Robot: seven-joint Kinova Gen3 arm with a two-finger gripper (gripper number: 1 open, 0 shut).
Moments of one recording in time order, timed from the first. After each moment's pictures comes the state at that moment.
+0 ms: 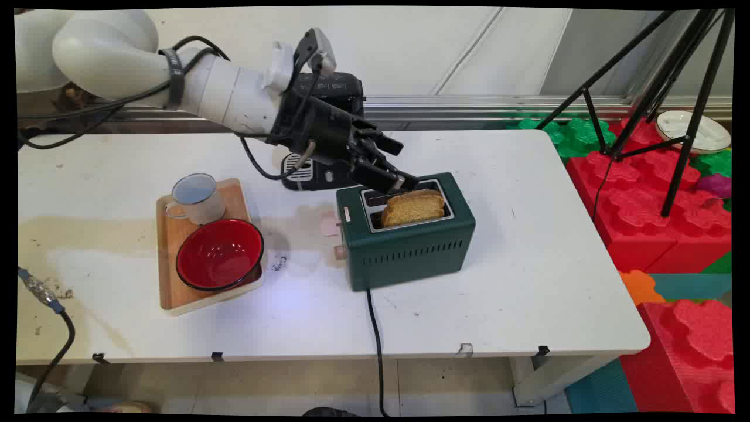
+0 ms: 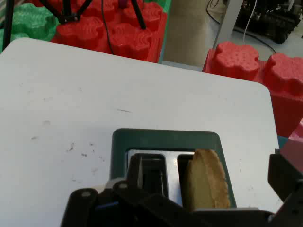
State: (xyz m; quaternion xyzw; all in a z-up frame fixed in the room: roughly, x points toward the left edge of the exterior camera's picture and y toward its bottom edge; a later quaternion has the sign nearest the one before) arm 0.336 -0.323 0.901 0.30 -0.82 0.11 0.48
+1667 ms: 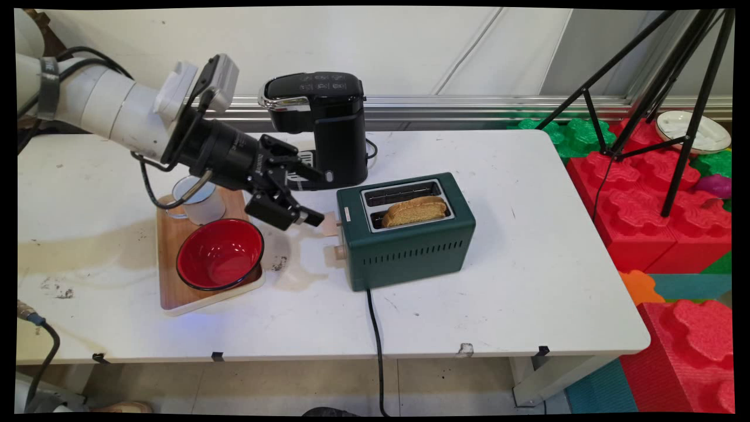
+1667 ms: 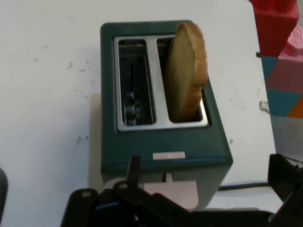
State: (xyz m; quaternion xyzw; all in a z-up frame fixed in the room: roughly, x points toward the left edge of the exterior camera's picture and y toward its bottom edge) arm 0.420 -0.245 0.903 0.27 -0.86 0.11 0.42
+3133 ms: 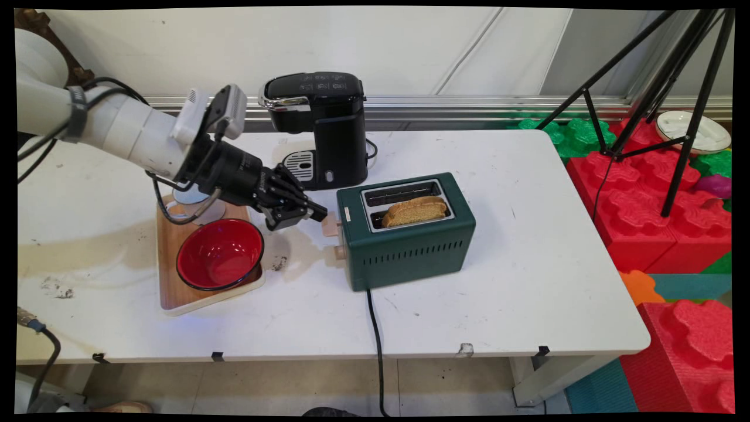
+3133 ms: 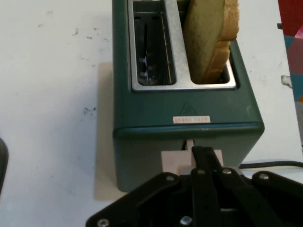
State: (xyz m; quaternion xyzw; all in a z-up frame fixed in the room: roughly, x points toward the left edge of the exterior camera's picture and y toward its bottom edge) arm 0.427 -0.252 0.865 0.28 -0.87 0.11 0.40
